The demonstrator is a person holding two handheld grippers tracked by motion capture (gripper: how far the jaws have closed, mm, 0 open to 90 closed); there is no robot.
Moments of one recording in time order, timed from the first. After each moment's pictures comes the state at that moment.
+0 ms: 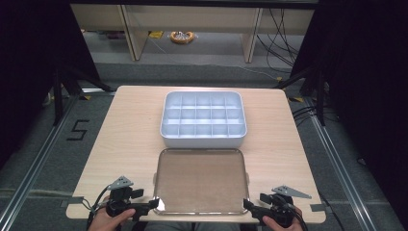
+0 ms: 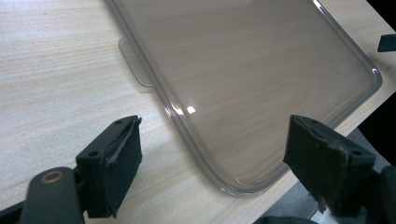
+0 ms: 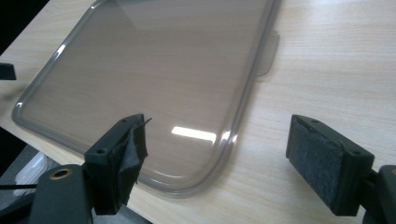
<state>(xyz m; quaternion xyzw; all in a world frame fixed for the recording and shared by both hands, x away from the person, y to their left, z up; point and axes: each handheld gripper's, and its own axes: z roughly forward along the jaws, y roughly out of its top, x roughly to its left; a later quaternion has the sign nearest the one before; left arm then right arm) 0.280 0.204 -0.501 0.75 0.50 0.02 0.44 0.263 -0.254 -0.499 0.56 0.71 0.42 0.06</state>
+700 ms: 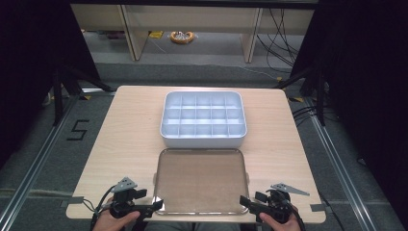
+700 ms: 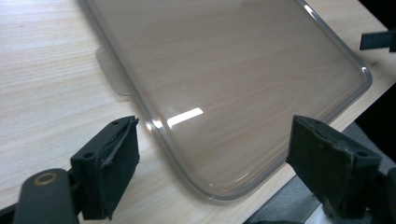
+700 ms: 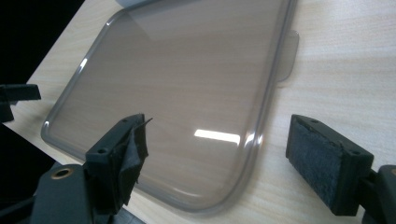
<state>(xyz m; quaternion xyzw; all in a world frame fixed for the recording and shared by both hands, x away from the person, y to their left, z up) 0.274 0.187 -0.497 0.76 0.49 0.04 0.44 0.274 -0.251 -0.504 0.57 0.68 0.45 0.02</state>
